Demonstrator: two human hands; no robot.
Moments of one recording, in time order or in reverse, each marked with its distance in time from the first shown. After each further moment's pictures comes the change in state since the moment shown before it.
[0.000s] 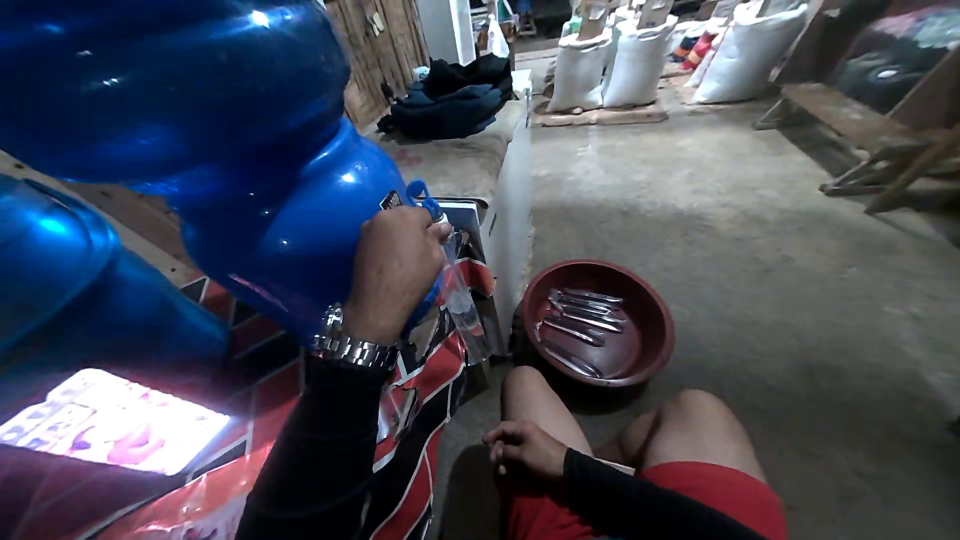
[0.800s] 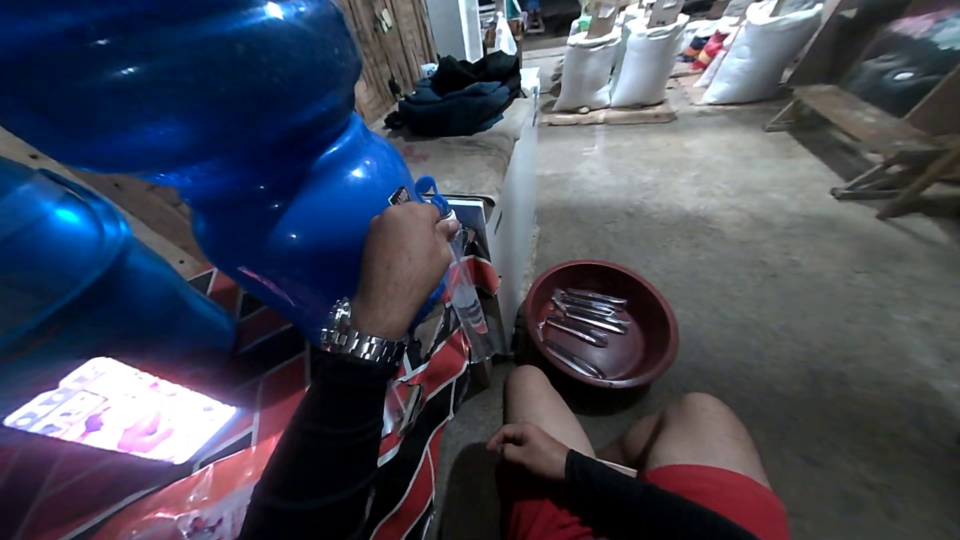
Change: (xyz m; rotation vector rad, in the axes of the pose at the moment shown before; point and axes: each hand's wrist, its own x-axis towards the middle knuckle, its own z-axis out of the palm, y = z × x) left_hand -0.006 0.000 0.000 -0.006 0.008 0.007; right_hand -0.002 -0.003 0.000 -0.197 0.011 0.007
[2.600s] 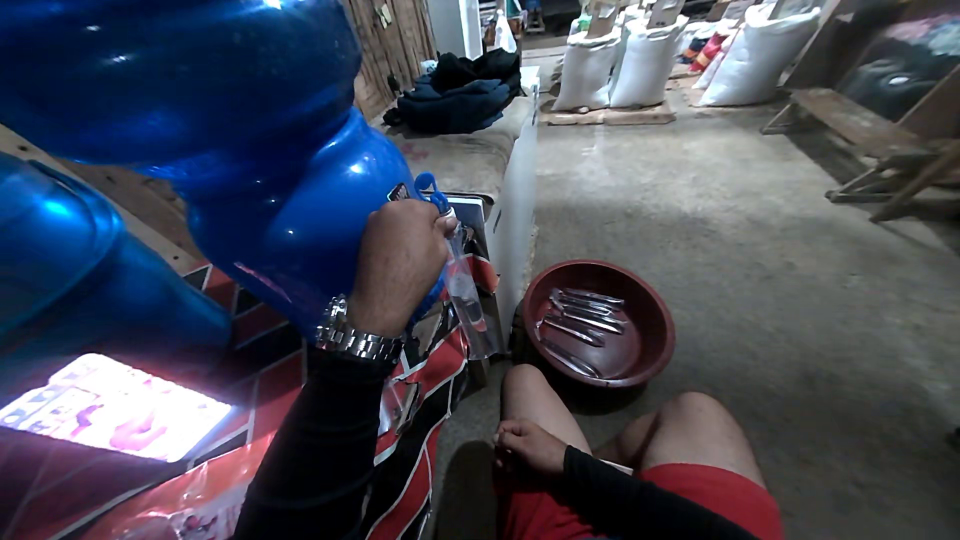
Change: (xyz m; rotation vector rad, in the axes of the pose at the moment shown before) left_hand 0.004 -0.002 0.001 0.009 0.011 0.023; right_hand 0.001 0.000 -0.001 0.228 -0.006 0.071
